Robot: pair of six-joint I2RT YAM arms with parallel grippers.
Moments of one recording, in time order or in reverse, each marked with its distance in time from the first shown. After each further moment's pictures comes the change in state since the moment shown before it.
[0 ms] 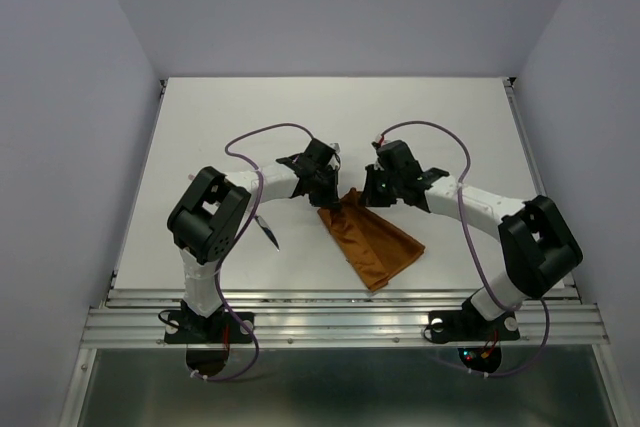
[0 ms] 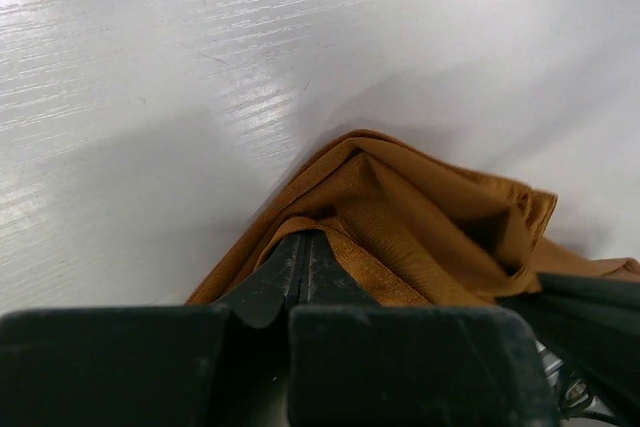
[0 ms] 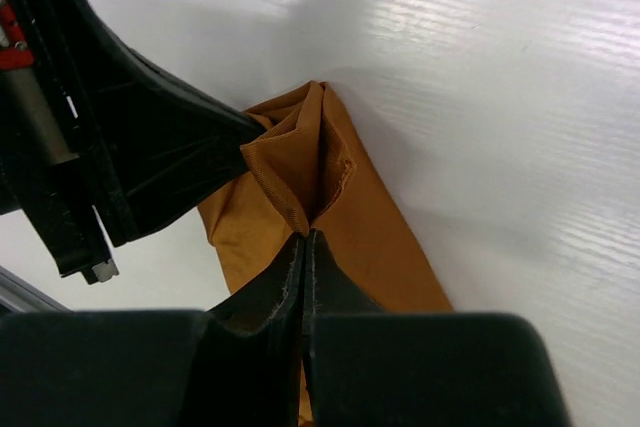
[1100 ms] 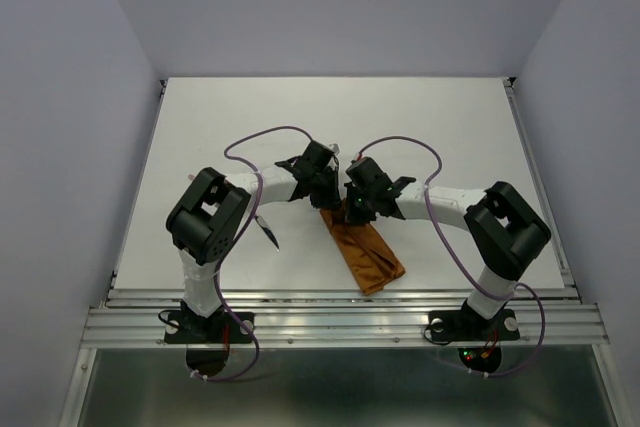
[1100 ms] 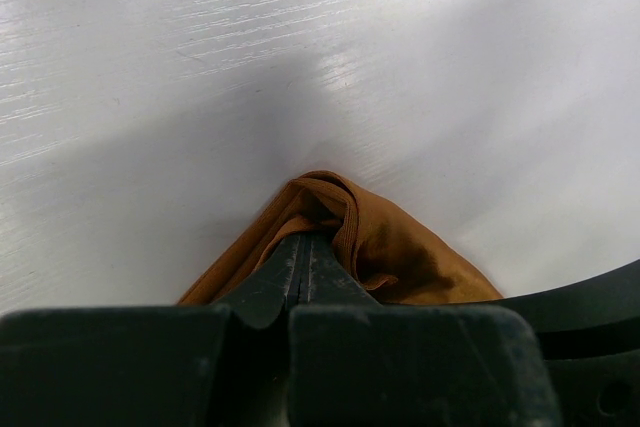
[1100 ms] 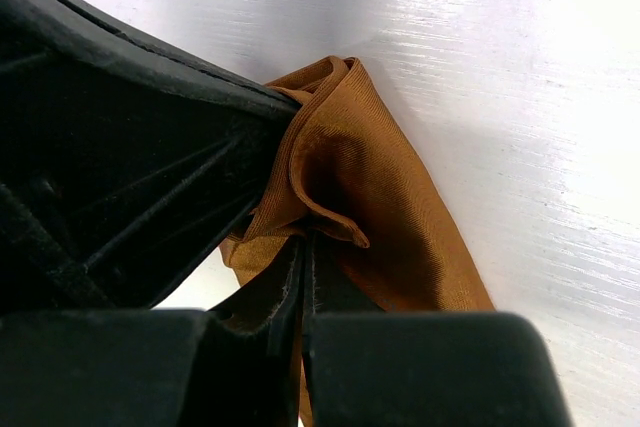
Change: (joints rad) left arm 0.000 -0.008 -0.043 0.073 0.030 -0.039; right arm 0.179 0.169 0.044 0.006 0.122 0.182
